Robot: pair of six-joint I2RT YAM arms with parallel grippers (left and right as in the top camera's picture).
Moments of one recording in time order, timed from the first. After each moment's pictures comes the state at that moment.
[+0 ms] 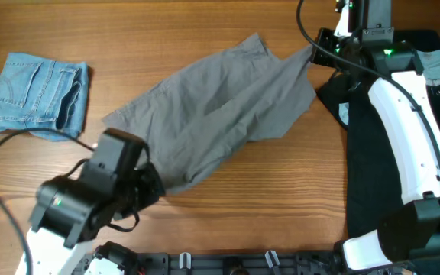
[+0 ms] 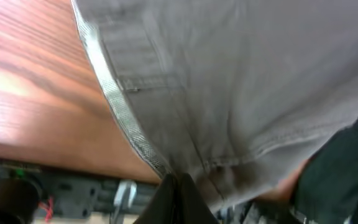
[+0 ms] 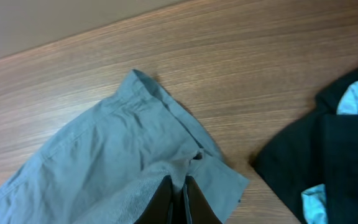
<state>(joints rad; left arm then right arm) -0.44 0.95 1.12 -1.39 0.14 -0.88 0.09 1.67 1.58 -0.77 -0.07 0.31</state>
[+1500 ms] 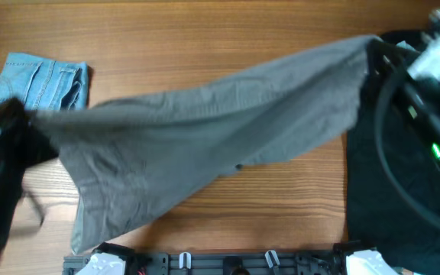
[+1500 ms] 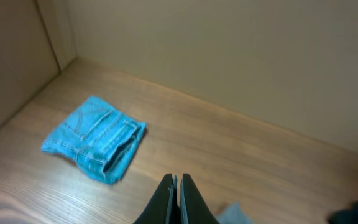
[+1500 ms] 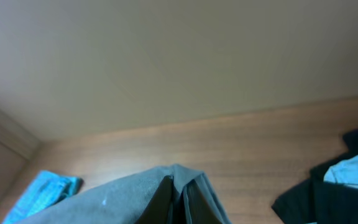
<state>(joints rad) -0.25 1.21 2.26 -1.54 -0.40 -0.40 0.14 1.14 1.67 -0.88 -0.10 0.32</state>
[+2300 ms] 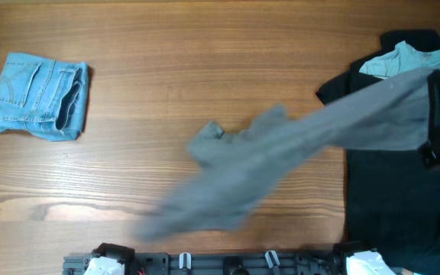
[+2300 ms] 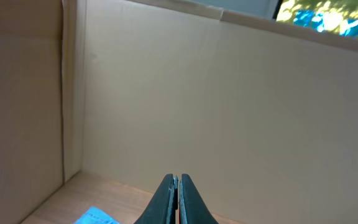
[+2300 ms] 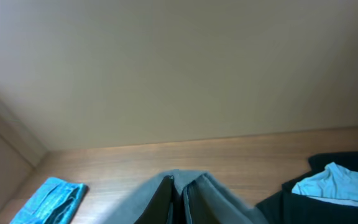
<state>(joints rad) -0.23 1.06 2.37 -1.23 -0.46 -0.17 0.14 1.10 2.15 -1.26 -0.05 0.25</state>
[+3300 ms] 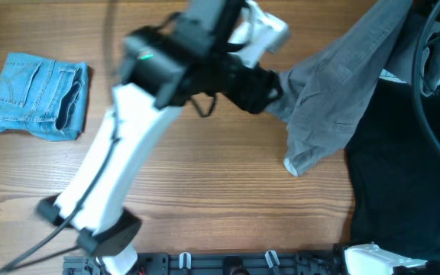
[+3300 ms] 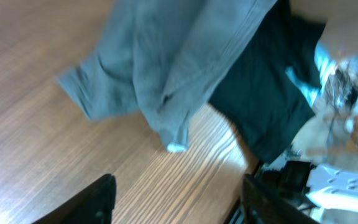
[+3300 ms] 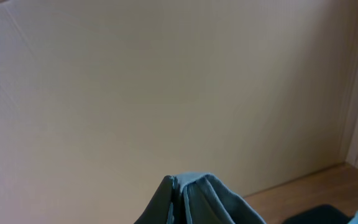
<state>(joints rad) -0.67 1.87 2.35 -1.43 0.39 0.01 0.14 1.39 2.15 -0.80 0.29 0.29</state>
